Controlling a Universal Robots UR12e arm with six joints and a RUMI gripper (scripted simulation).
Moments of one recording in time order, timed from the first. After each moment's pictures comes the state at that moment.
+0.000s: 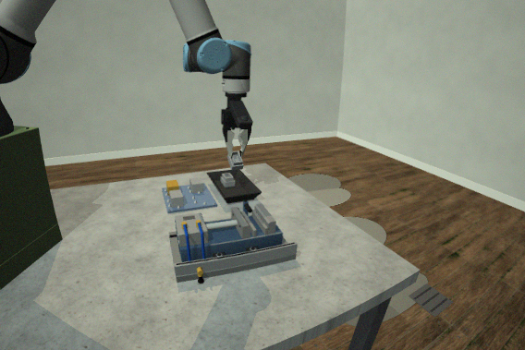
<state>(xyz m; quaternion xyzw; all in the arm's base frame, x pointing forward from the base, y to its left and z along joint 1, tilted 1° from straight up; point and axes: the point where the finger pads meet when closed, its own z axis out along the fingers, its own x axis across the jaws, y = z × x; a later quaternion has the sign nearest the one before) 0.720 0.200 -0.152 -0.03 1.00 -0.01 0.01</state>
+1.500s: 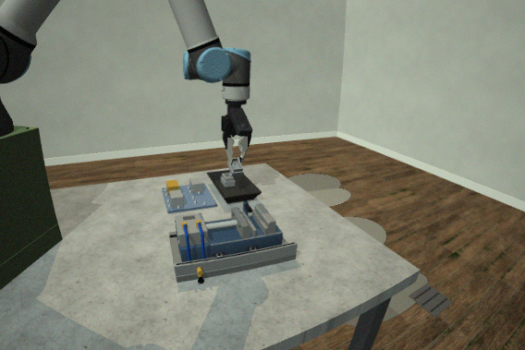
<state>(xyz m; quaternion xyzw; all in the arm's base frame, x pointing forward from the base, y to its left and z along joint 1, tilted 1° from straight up) 0.720 0.200 -0.176 -0.03 1.00 -0.01 0.01</state>
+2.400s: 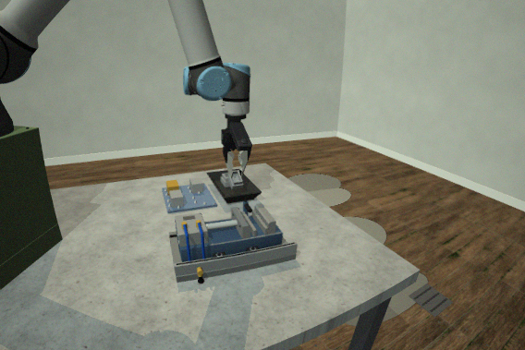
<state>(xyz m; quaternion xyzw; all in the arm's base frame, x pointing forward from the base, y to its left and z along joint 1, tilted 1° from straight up) 0.721 0.199 -0.225 -0.03 1.00 -0.01 0.01</state>
